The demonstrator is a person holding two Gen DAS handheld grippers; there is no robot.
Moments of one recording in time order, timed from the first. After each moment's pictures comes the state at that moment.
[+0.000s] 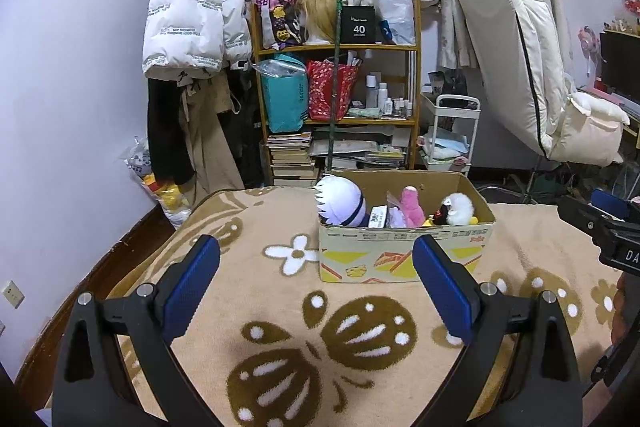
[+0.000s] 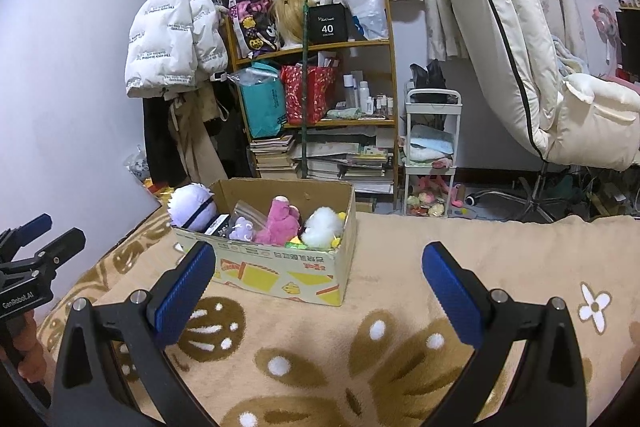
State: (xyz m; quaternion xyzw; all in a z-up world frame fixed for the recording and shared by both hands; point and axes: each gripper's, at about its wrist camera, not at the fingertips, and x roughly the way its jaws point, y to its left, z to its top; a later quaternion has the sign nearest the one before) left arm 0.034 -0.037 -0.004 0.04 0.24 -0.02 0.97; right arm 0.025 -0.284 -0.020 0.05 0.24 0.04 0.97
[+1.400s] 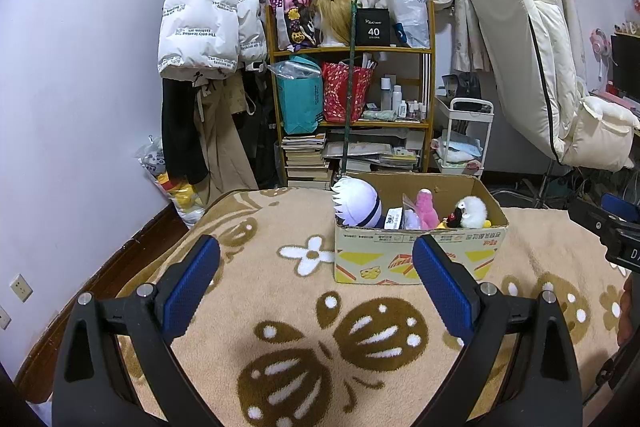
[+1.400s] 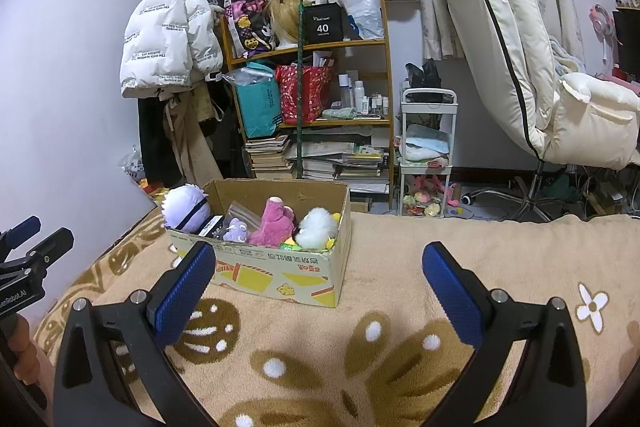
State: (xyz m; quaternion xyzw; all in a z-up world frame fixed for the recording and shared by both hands) left arm 0.027 -0.034 -0.005 0.03 0.23 0.00 0.97; right arm 0.029 -0.288 -0.021 0.05 0.24 0.05 0.97
